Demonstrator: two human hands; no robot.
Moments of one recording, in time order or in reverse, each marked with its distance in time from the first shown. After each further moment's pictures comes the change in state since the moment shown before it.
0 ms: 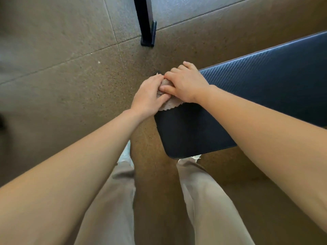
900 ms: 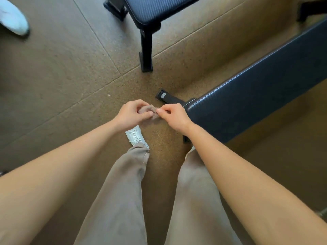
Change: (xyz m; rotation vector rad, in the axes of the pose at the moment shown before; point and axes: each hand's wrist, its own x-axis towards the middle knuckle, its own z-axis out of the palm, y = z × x) left_hand 0.005 -0.113 -0.246 -0.165 -0.421 -0.006; right_hand 0.056 -0.209 -0.096 1.158 0.146 0.755
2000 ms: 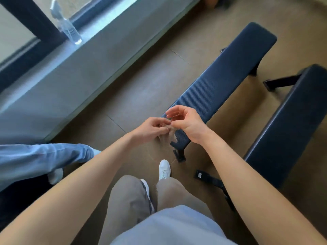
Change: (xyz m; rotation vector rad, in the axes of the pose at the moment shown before) left_hand 0.002 0.348 -0.418 0.135 -0.232 0.385; right_hand -0.022 -0.479 -0.215 0.576 0.264 -0.410
